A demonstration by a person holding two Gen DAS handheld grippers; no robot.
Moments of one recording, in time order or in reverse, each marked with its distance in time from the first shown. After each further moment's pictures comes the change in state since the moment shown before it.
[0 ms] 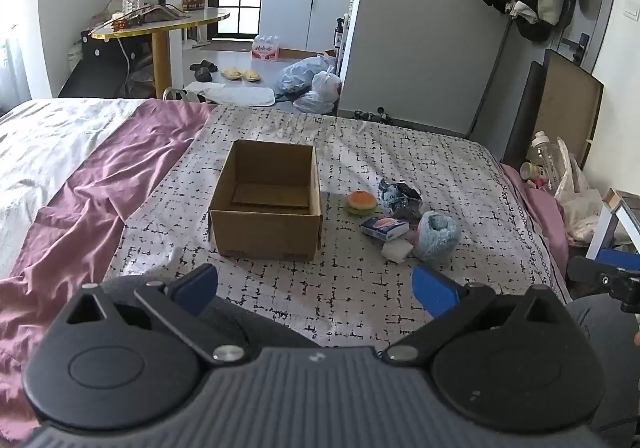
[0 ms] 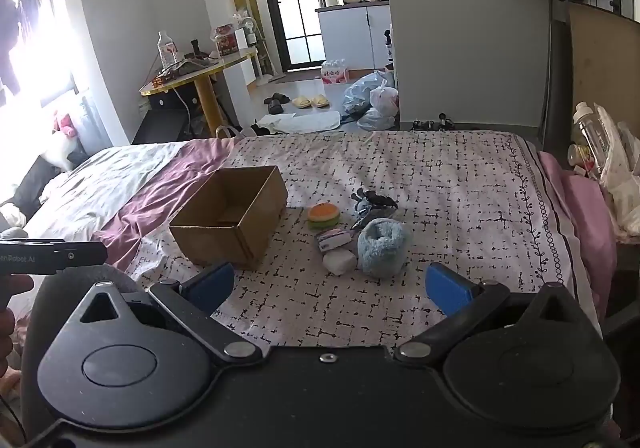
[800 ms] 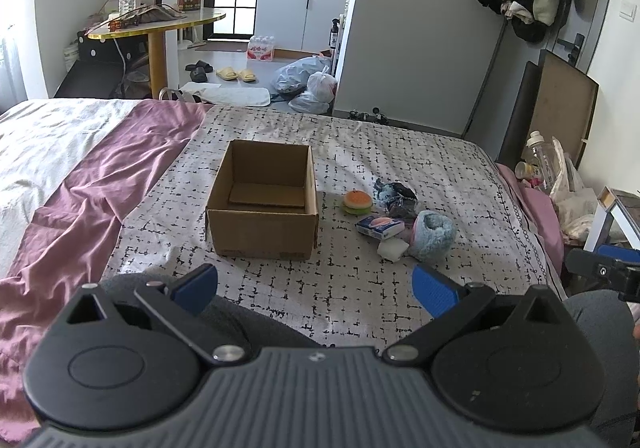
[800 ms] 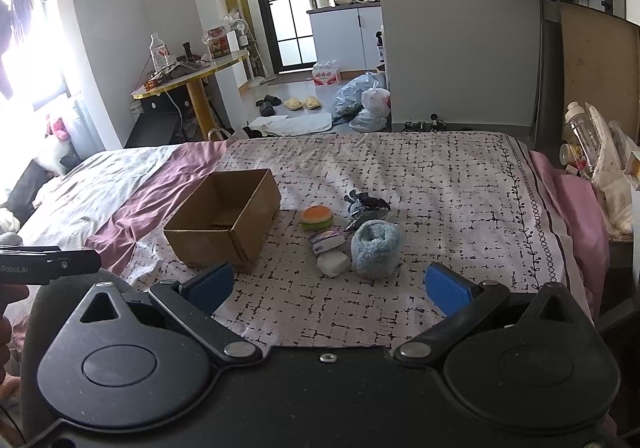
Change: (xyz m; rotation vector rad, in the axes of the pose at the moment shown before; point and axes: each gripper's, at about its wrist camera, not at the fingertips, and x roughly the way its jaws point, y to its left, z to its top) left arm -0.002 0.000 0.000 0.001 0.000 -0.014; right arm -0.003 -0.001 0.002 0.009 -0.002 -0.023
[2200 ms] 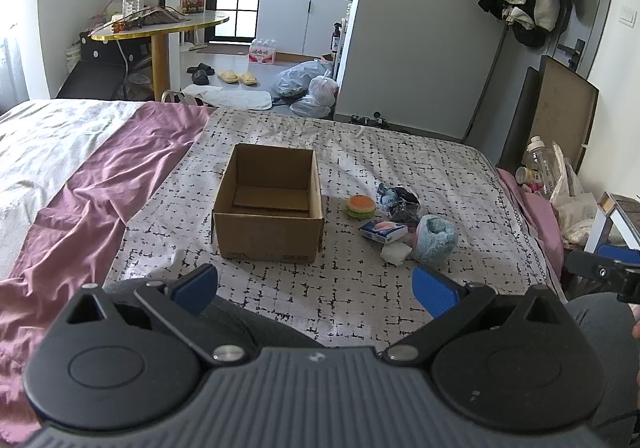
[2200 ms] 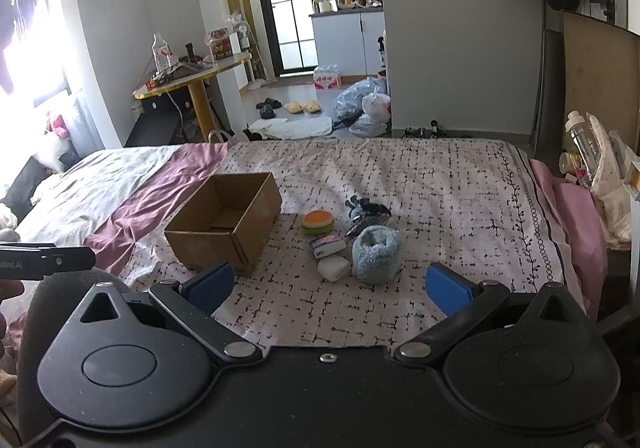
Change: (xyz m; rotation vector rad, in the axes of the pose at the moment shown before) left arm -0.006 0.008 0.003 -0.007 -0.008 -0.001; right arm -0.002 0.006 0.002 -0.022 -0.021 -0.008
